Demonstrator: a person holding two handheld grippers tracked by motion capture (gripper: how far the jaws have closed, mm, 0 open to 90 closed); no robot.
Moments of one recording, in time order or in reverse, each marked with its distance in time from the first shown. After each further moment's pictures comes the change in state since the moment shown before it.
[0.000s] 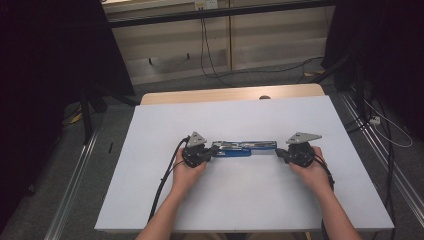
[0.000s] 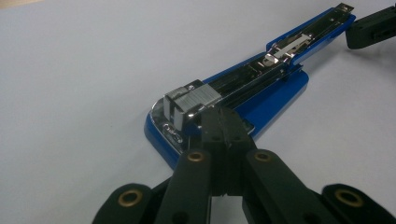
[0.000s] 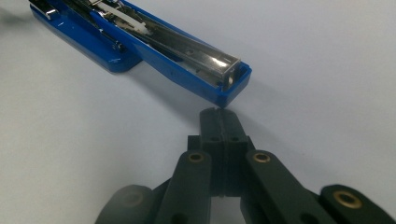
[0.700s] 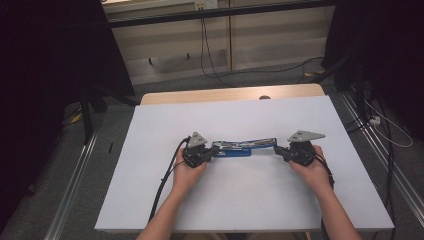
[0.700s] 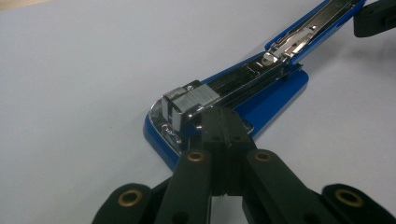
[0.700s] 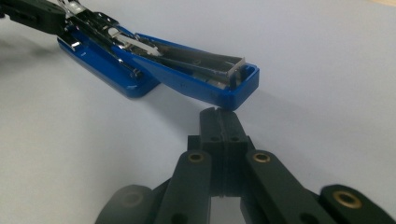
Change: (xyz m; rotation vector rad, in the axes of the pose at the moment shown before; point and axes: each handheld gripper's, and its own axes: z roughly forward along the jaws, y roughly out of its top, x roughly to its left) left arm 0.000 0.000 0.001 -0.003 0.004 0.008; right arm 0.001 0.006 -0.006 -0.078 0.036 0.035
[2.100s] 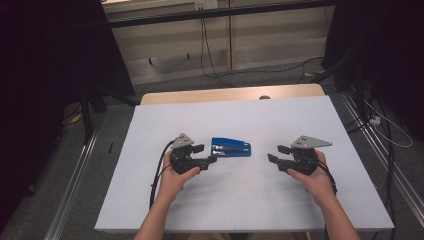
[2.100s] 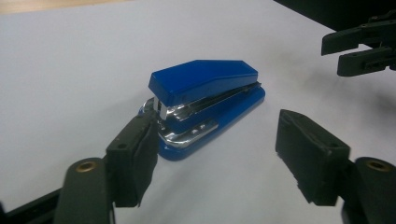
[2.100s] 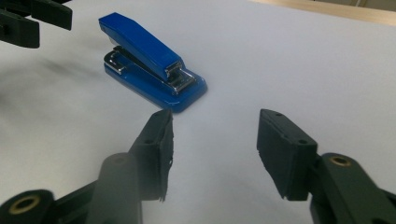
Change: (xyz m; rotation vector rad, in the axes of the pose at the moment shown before) left arm -0.003 0.002 -0.054 -0.064 -0.062 -0.109; right arm 0.021 -0.004 -0.022 -0.105 0.041 0.031
